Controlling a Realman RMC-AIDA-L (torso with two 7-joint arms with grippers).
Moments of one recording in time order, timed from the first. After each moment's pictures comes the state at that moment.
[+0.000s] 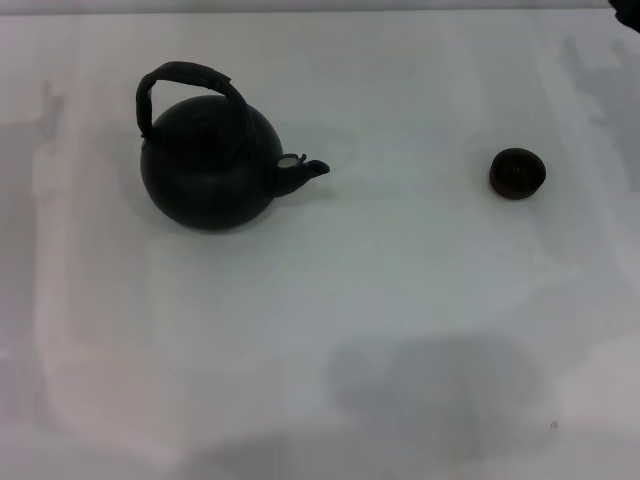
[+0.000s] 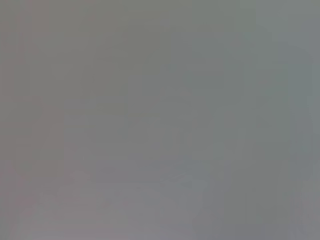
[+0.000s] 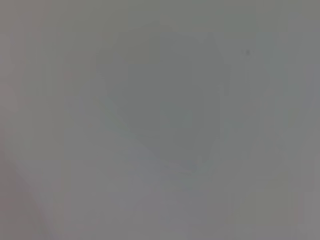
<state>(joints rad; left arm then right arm) -0.50 -2.08 2.36 0.14 -1.28 1.04 -0.20 0.66 2.03 -0.91 0.00 2.66 0.91 -2.44</state>
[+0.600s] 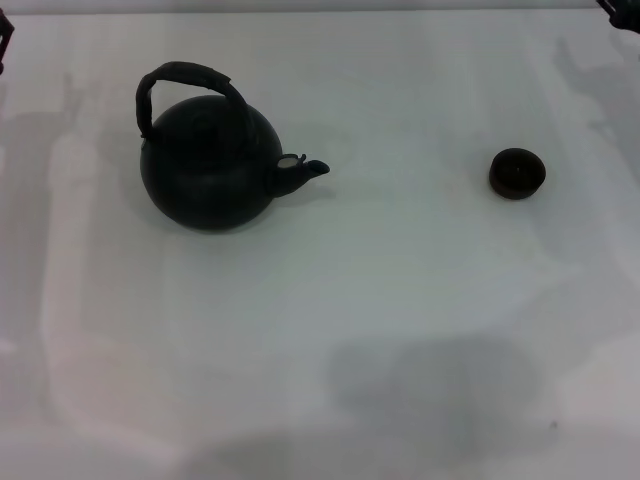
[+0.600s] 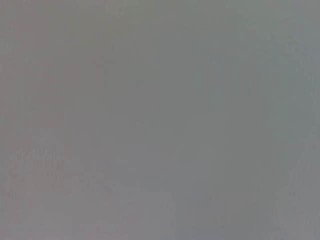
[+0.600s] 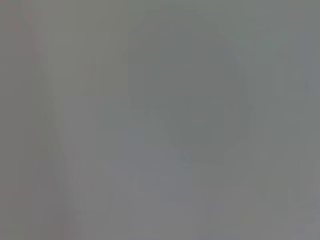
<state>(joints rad) -0.51 -2.08 2.37 0.14 -1.23 1.08 -0.20 0.65 2.03 -0.96 -0.03 2.66 0.93 -2.69</state>
